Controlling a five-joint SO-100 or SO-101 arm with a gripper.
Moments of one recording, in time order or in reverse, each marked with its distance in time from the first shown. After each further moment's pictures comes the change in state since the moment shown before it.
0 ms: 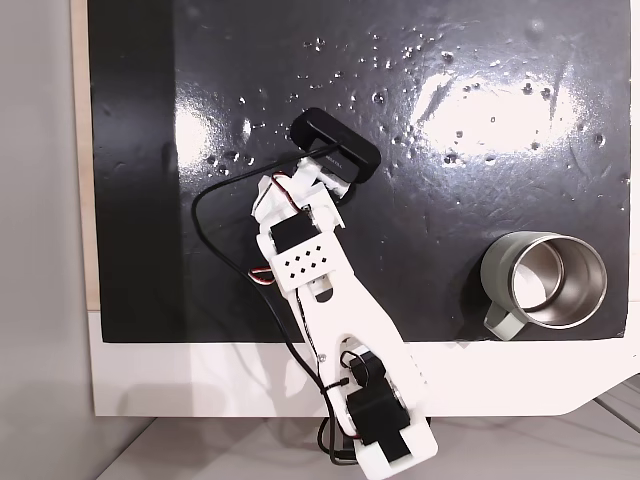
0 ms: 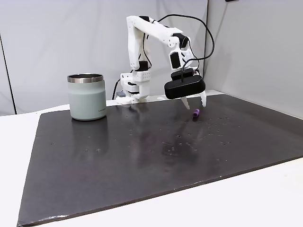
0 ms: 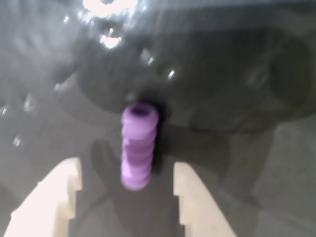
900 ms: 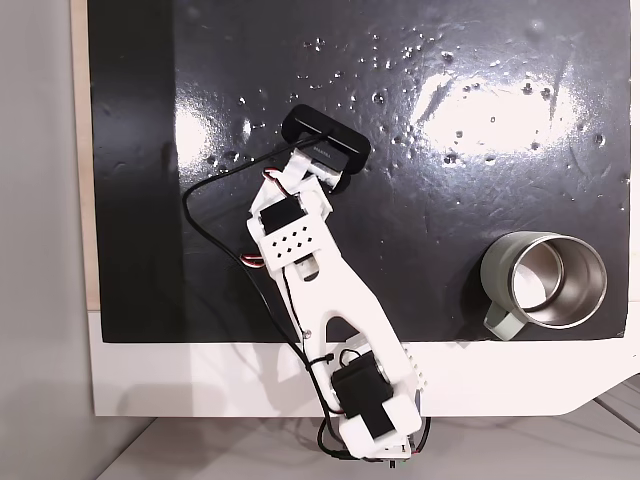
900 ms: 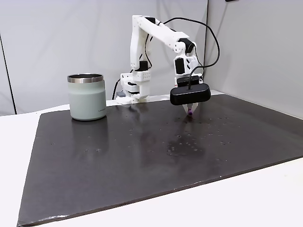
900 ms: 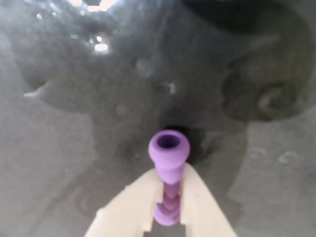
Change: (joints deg) arm -1.6 -9.5 -5.4 2.3 -4.7
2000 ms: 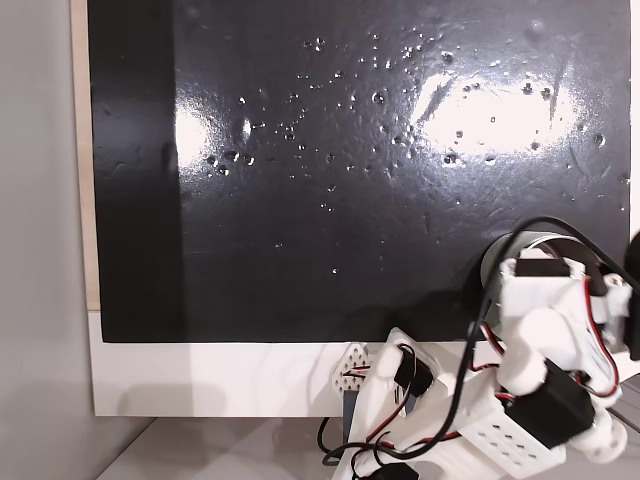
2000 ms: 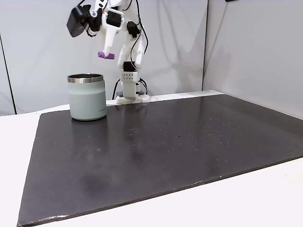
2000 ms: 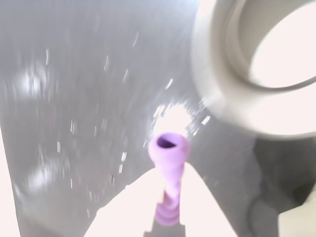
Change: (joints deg) arm 68.6 40.5 -20.4 42.3 -11.2
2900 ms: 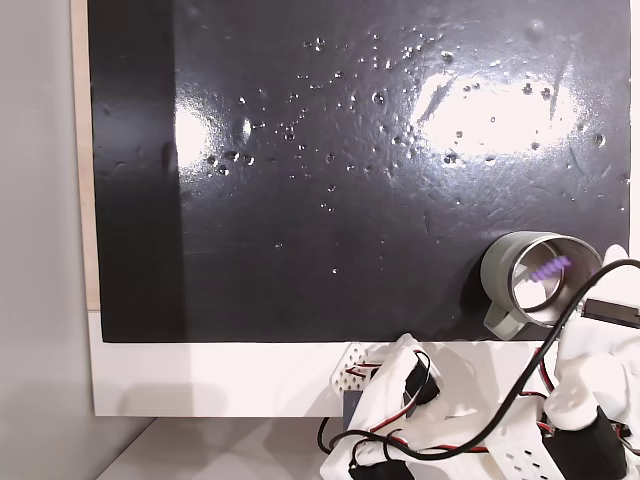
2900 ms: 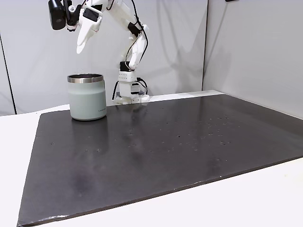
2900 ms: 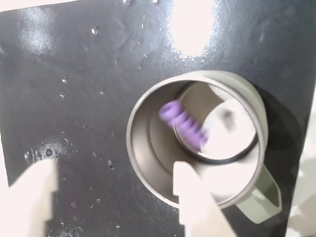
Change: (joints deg) arm 15.9 -0.6 -0.5 -7.3 -8.1
